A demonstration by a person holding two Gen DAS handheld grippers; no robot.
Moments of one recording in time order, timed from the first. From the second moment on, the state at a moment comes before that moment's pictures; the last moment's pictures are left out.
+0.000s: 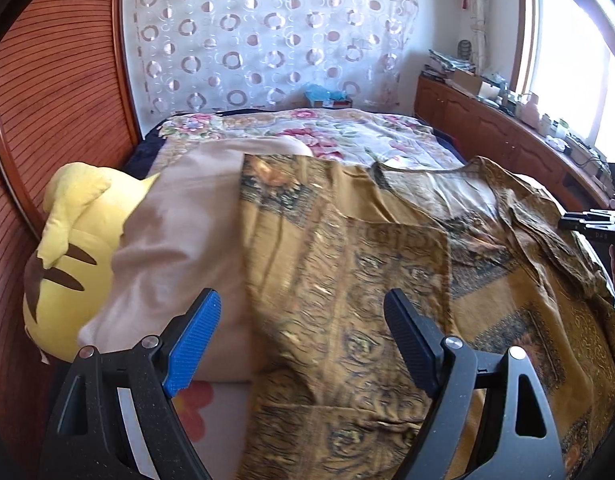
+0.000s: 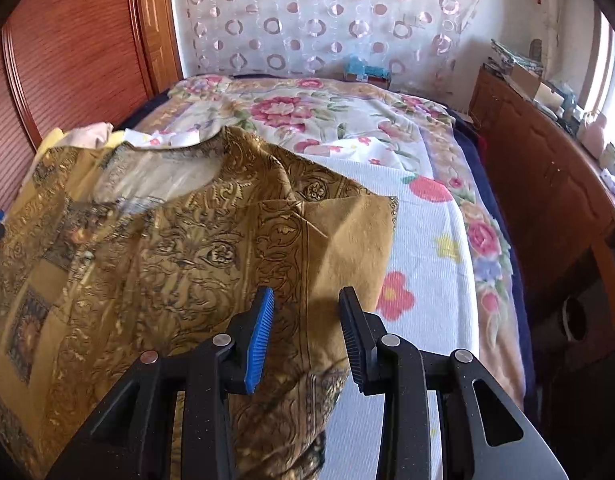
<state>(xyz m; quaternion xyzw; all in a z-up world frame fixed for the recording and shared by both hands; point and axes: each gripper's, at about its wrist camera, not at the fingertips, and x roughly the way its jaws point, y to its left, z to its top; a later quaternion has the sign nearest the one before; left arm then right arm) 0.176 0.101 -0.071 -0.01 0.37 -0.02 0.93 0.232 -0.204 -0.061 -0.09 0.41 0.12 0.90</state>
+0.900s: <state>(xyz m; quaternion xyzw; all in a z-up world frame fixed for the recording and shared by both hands) 0.211 0.144 -0.071 -0.02 0.38 -0.01 0.93 0.255 -0.268 -0.064 -0.05 0.41 0.07 0.91</state>
